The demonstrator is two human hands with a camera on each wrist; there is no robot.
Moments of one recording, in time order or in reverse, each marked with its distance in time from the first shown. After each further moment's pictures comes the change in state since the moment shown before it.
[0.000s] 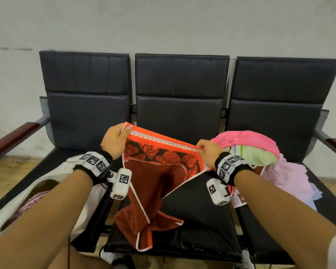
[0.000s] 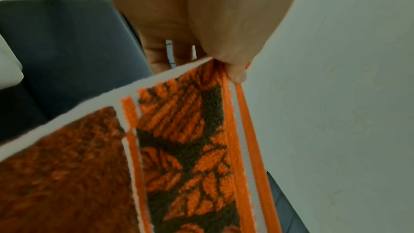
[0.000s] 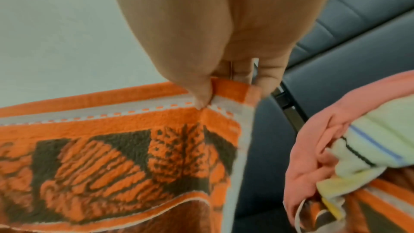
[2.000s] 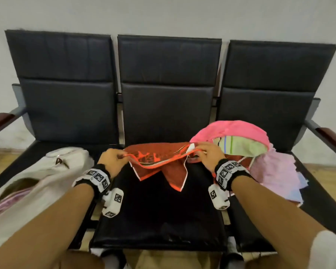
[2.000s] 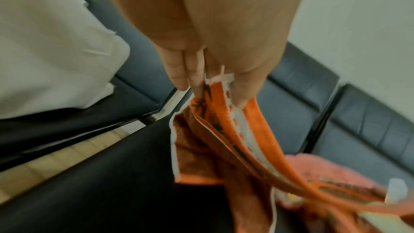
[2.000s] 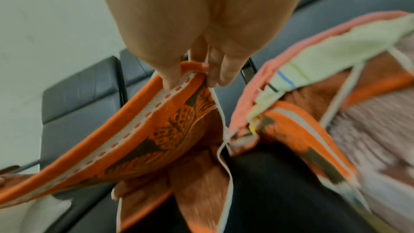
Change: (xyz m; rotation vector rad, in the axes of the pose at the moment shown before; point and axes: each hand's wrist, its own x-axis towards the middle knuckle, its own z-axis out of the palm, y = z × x) left_hand -0.028 -0.077 0.072 0.279 -0.286 -0.226; right_hand -0.001 0.080 0.022 0.090 0.123 -0.151
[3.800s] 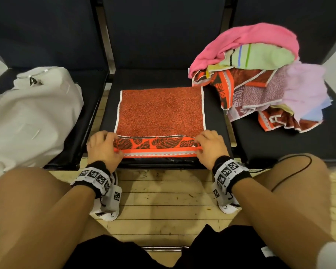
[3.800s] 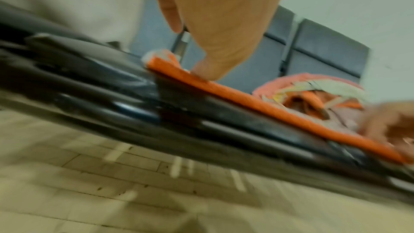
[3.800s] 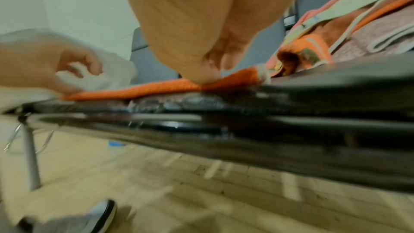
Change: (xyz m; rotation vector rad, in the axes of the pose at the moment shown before) left_hand -0.158 -0.120 0.137 0.390 0.075 -0.058; right_hand -0.203 0.056 0.146 -0.333 -0.179 0.047
